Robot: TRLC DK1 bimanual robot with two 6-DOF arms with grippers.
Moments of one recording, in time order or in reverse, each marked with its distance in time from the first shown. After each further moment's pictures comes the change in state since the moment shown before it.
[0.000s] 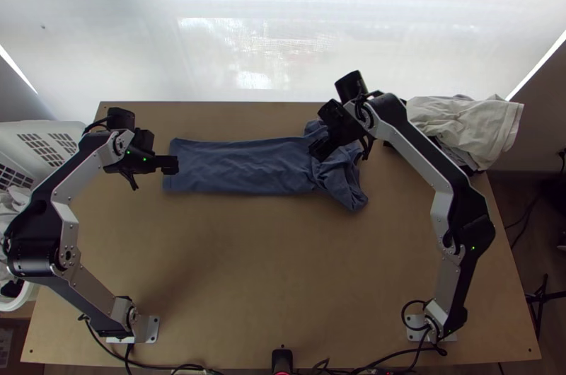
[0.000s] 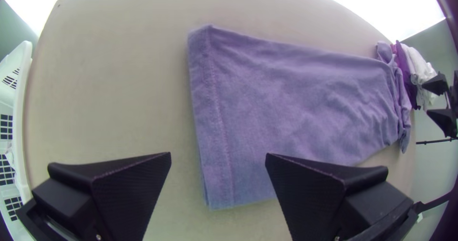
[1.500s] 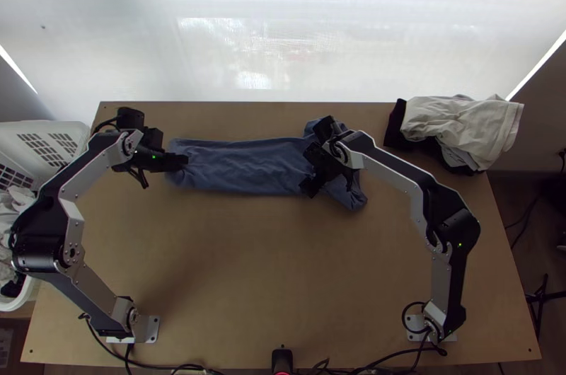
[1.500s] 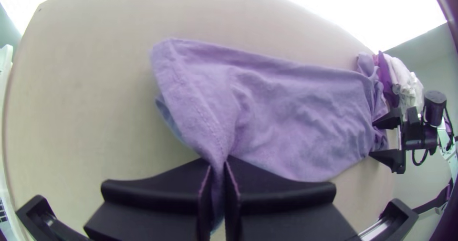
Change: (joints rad) left arm -0.042 0.017 0.013 0.051 0.103 -0.090; right arm 0.082 0.068 -0.306 0.201 0.013 0.007
